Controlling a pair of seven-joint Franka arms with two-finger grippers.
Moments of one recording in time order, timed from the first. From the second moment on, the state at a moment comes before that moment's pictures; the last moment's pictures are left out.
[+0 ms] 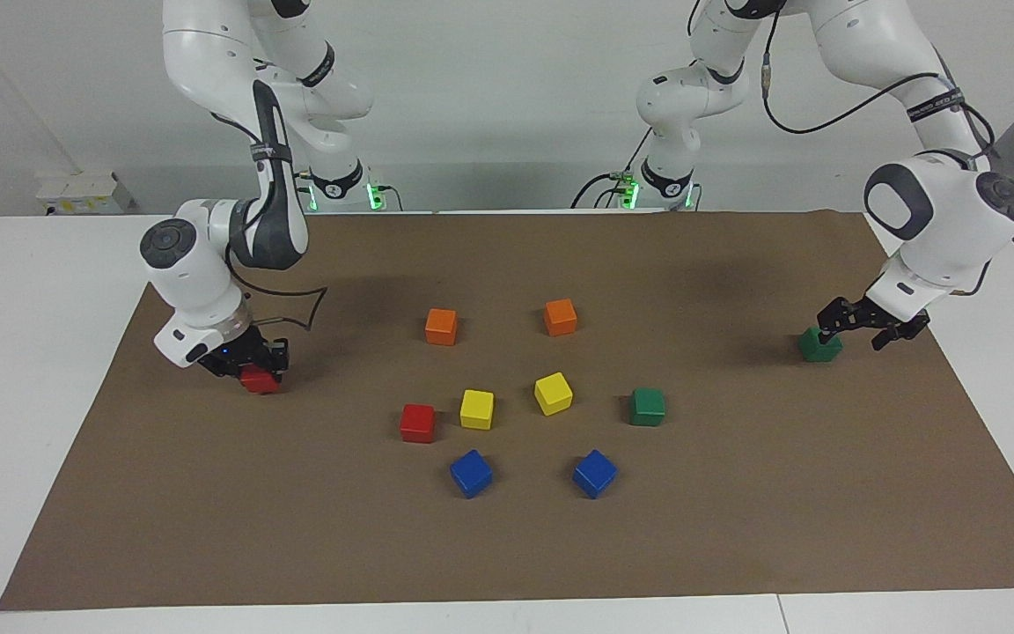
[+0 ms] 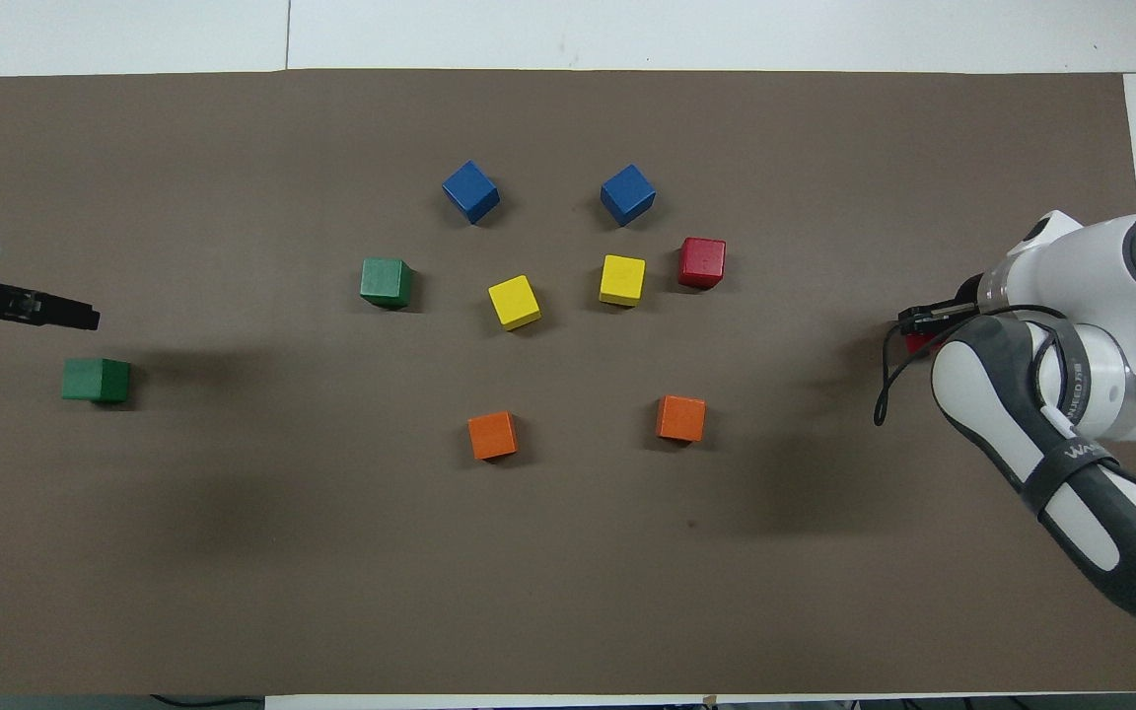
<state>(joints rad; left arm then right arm) 0.20 0.19 -0.04 -1.84 -0.03 2.05 0.44 -0.09 0.24 0.01 -2.10 -0.01 2.37 -0.16</state>
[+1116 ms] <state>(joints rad) -0.26 0.38 -0.04 -1.67 -0.10 2.13 0.00 -0.09 0.23 0.01 -2.06 -0.01 2.28 -0.16</state>
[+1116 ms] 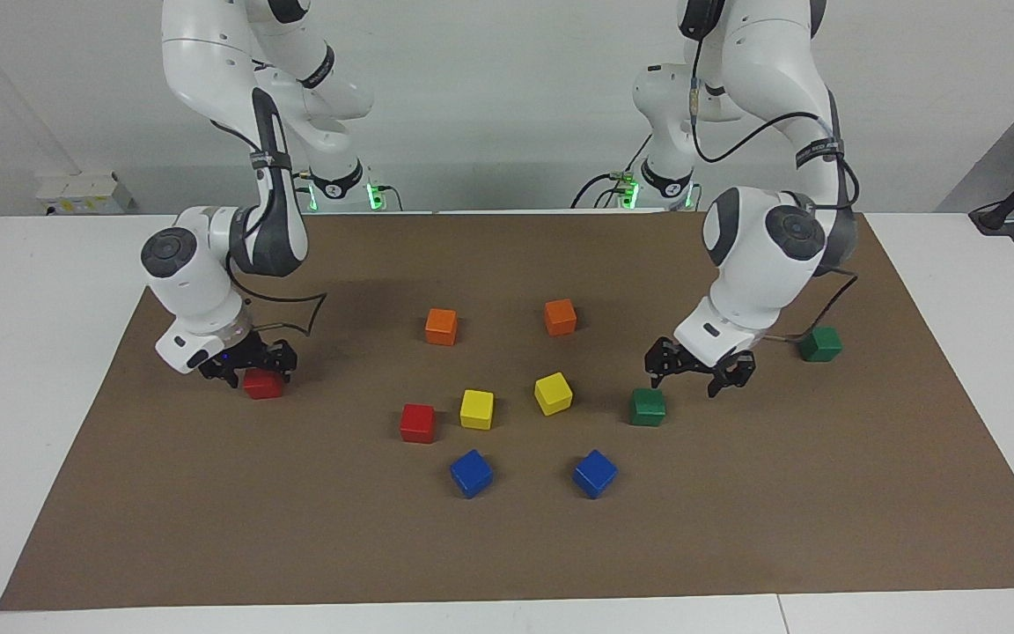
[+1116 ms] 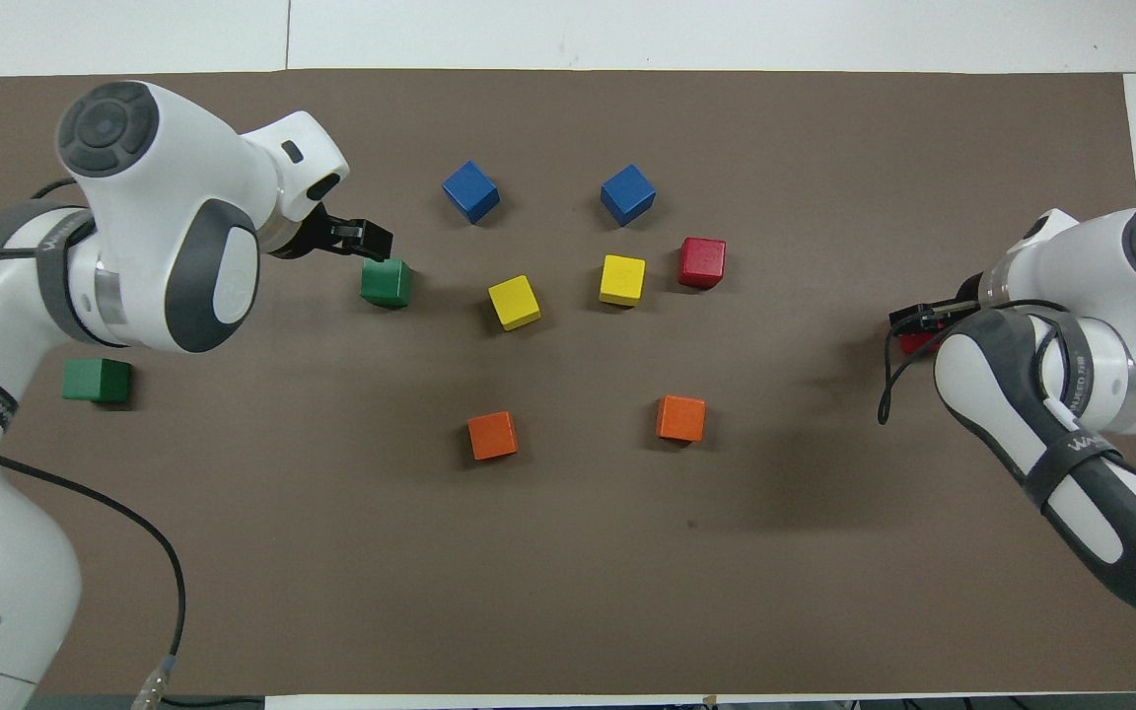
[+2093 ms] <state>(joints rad) -0.29 0.47 -0.04 -1.76 -0.02 2.31 -0.03 0.18 0.27 0.02 -1.60 -0.01 1.91 0.26</state>
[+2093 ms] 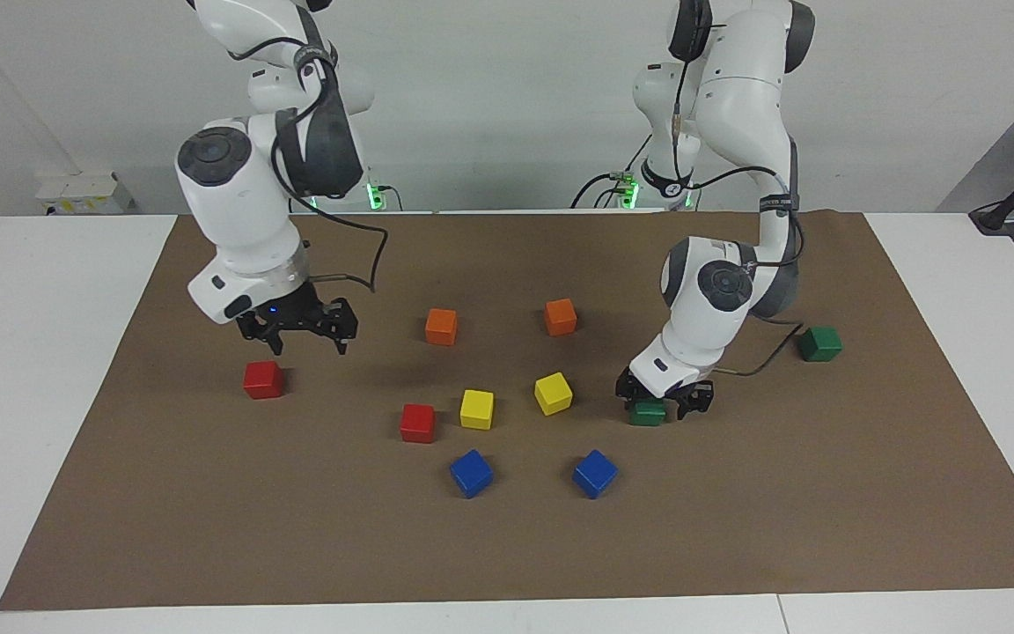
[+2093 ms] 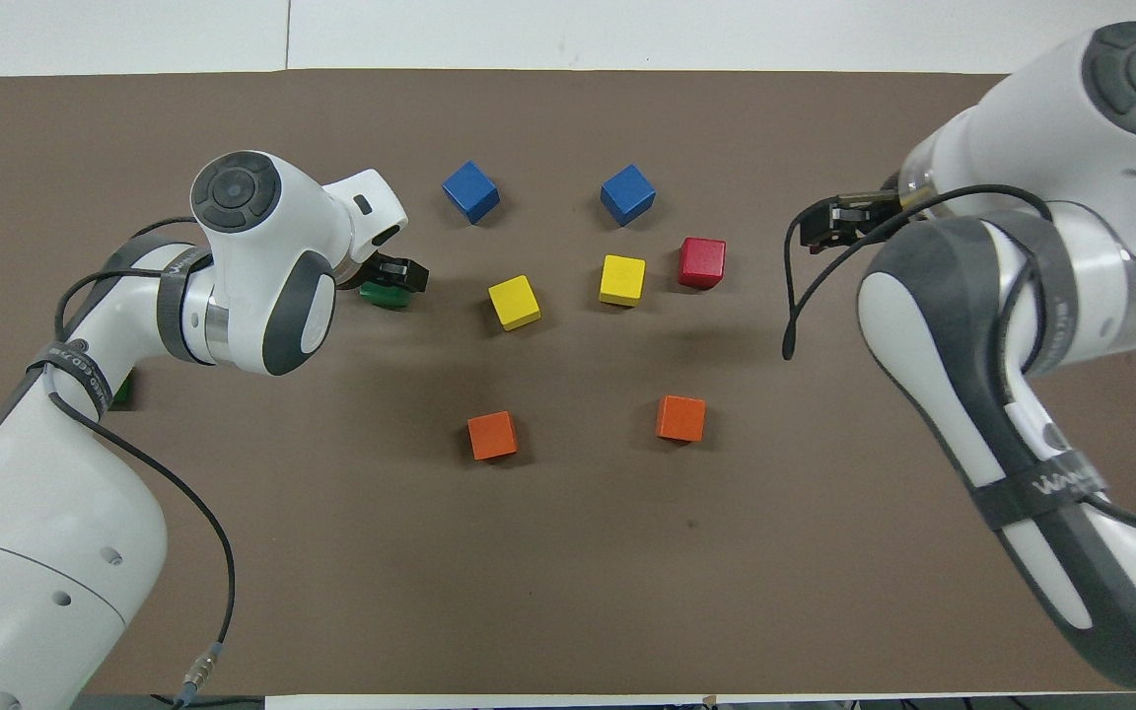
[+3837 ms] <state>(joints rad) 0.24 0.17 -0.01 -1.93 -0.02 2.10 0.49 0.31 0.59 0.02 -1.53 -0.02 2.26 0.54</state>
